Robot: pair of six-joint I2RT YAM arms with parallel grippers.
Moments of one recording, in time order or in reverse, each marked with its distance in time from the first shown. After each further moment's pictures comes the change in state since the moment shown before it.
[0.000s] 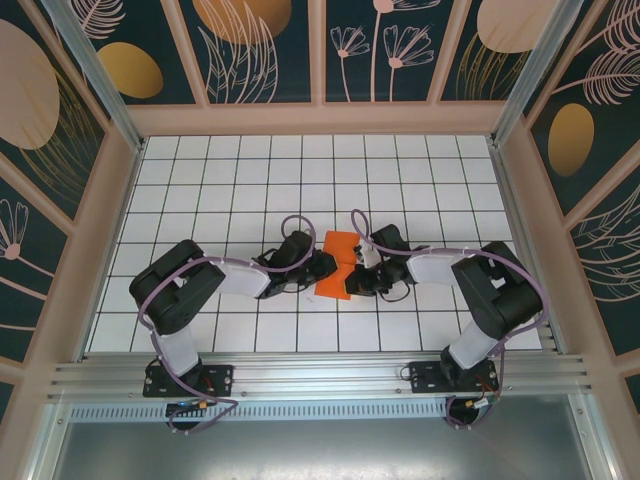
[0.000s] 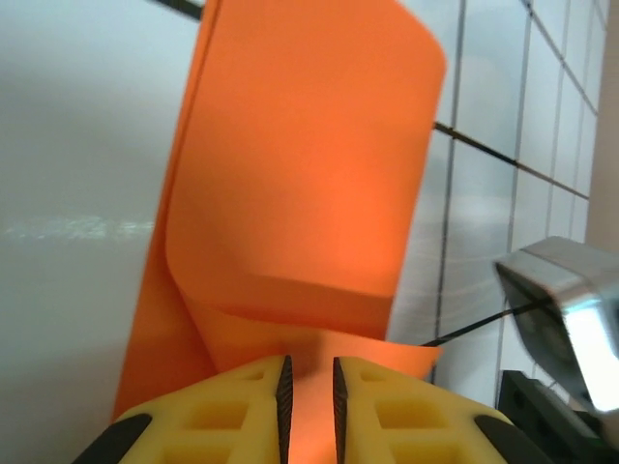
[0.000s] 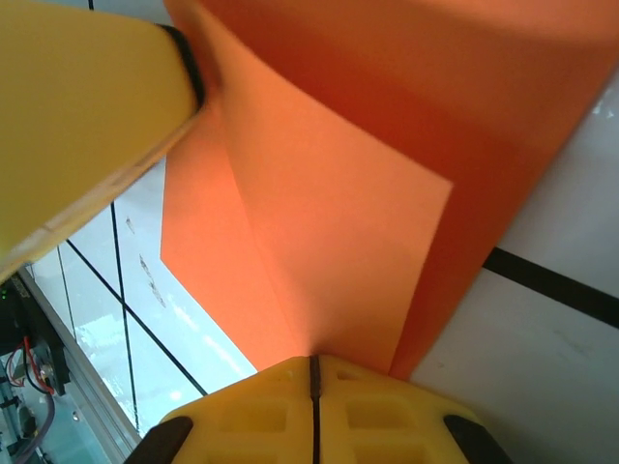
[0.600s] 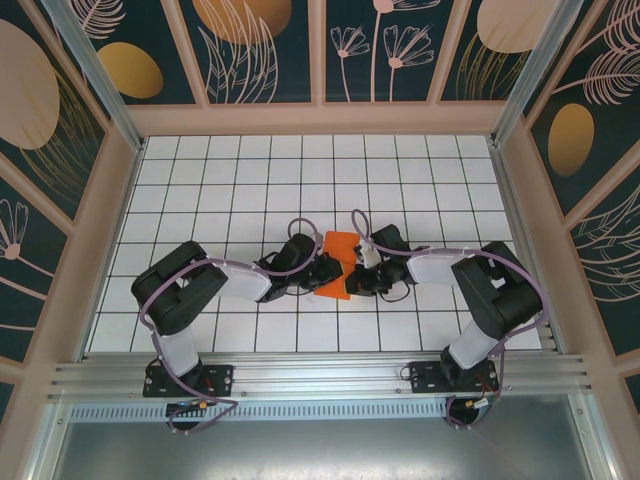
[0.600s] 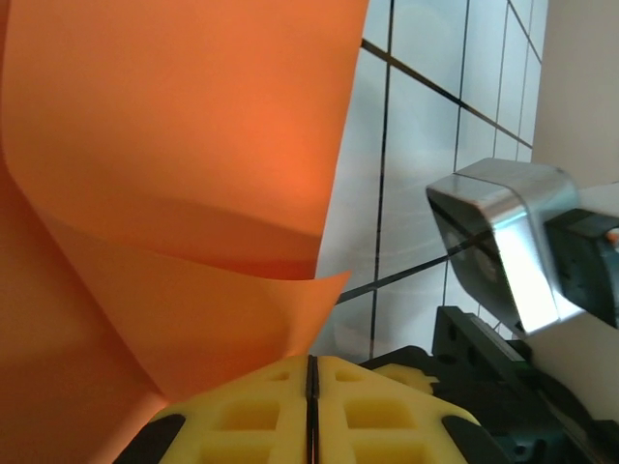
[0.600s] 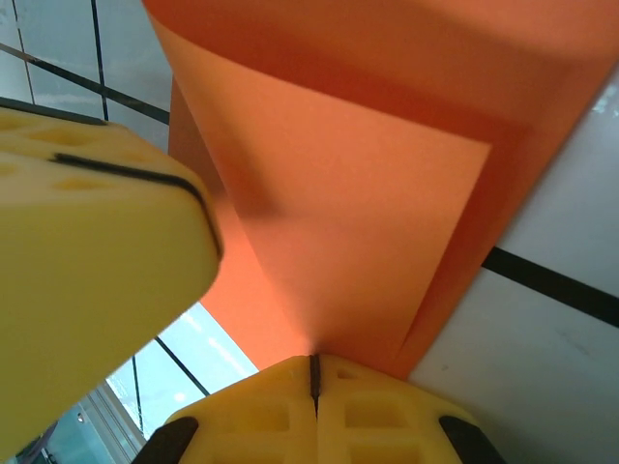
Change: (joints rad) left arm -0.024 0.020 -0.018 0.088 0.106 -0.042; right arm 0.000 0.000 -0.002 0.007 -0.003 0.009
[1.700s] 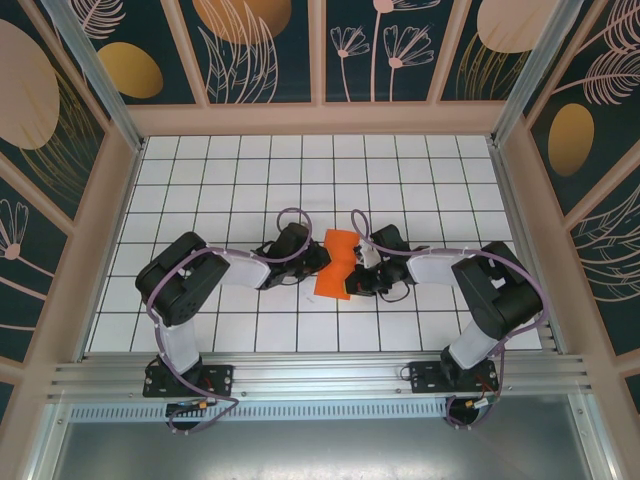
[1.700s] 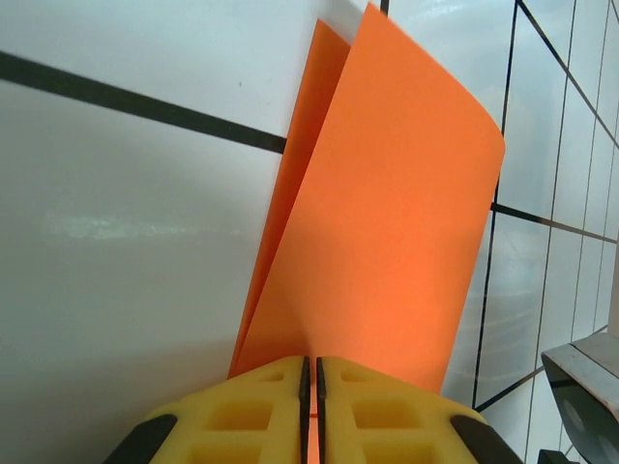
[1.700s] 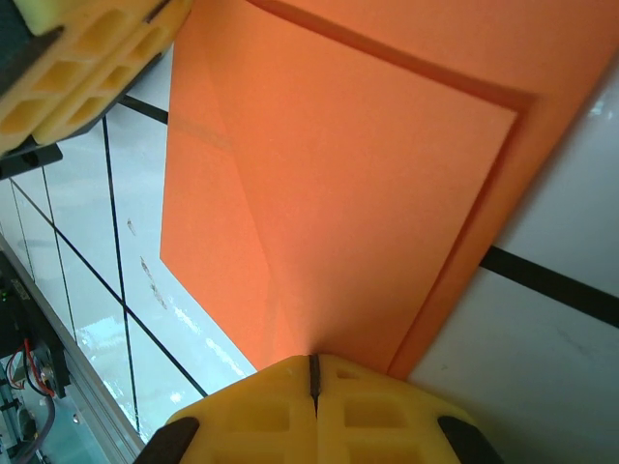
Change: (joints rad) left arm 0.097 0.051 0.071 -0.116 -0.108 0.082; right arm 0.000 -0.001 0.001 -0.008 0.011 -0.008
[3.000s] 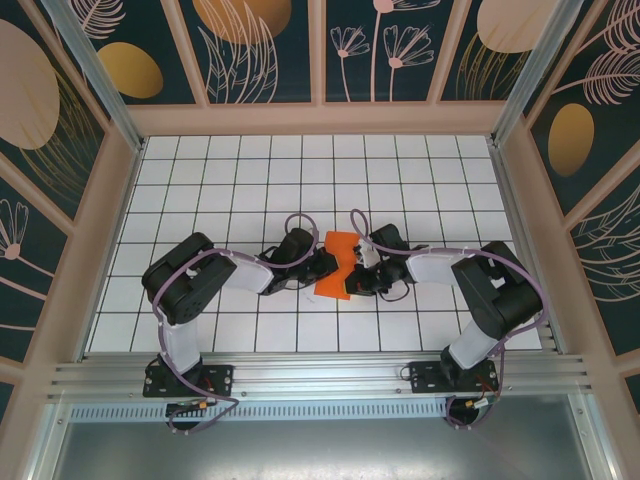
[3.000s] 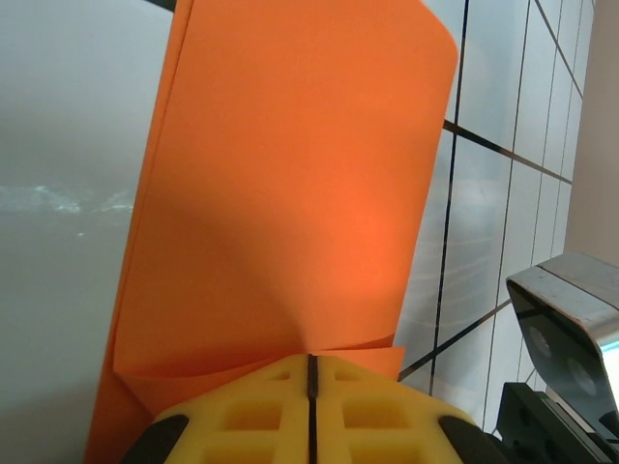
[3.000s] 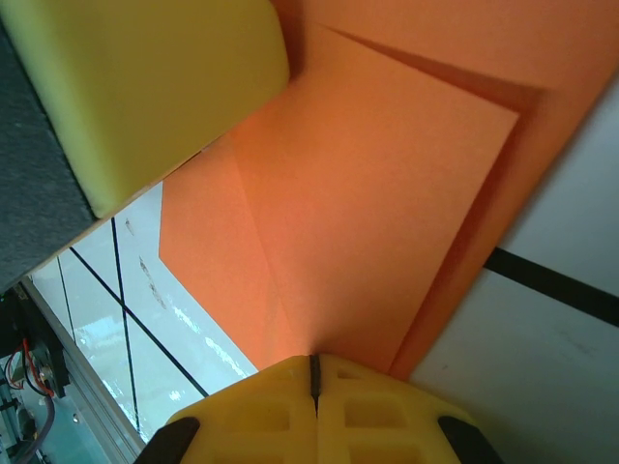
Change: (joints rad) left arm -0.037 0.030 -0.028 0.110 0.101 -0.035; right arm 0.002 0.000 0.014 -0.023 0.003 0.000
